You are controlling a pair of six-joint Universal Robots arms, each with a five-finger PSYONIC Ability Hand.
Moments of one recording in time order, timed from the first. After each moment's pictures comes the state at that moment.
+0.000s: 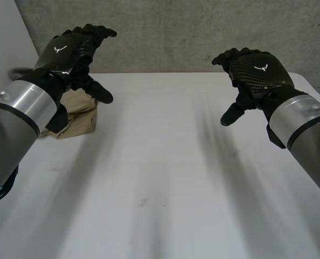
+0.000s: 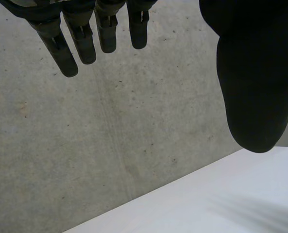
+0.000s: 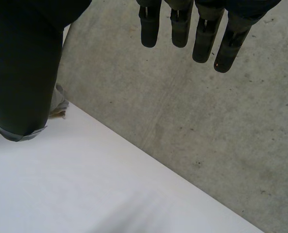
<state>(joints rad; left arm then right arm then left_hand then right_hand) 4.34 -1.65 -1.51 3.28 -1.38 3.07 2.00 -1.45 1.50 -0.03 1.43 2.99 0.22 0.22 0.22 0.21 0.05 0.20 0.22 0.22 0.23 0.07</state>
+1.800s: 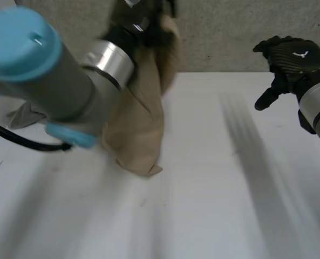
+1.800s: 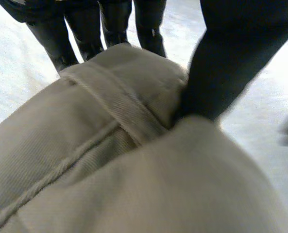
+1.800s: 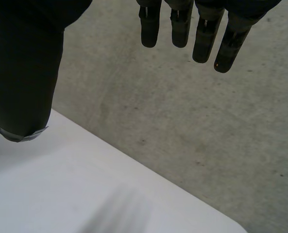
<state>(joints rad) 4.07 -2.07 -1.00 3.48 -1.46 3.03 1.85 -1.42 1.44 -0.03 1.50 2.97 0.84 0.87 0.88 0.89 0.71 0.20 0.22 0.22 0.24 0.07</state>
